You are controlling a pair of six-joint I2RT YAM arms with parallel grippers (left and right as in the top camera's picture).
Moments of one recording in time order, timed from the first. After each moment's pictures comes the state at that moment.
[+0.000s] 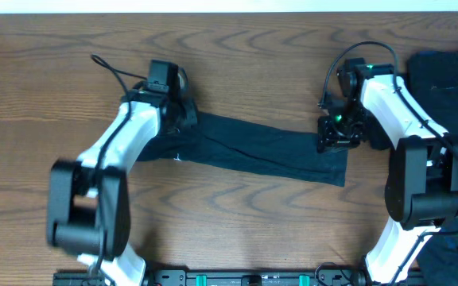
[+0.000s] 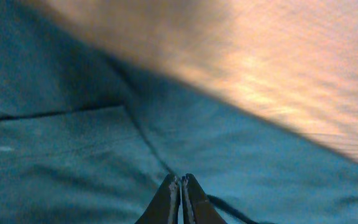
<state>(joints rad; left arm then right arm) -0.18 1.77 1.20 -0.58 0.22 -0.43 0.08 1.99 1.45 -1.22 -0.20 -0.02</state>
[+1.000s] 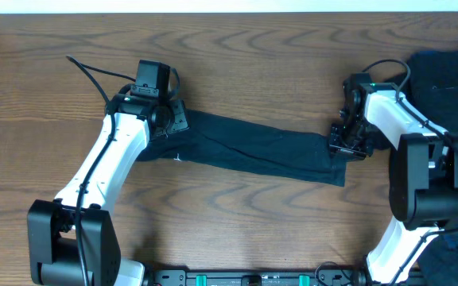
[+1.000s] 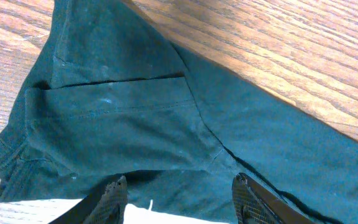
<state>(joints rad) -0.18 1.63 1.18 -0.73 0.05 -0.43 0.04 1.98 1.26 -0.99 -0.05 0.32</state>
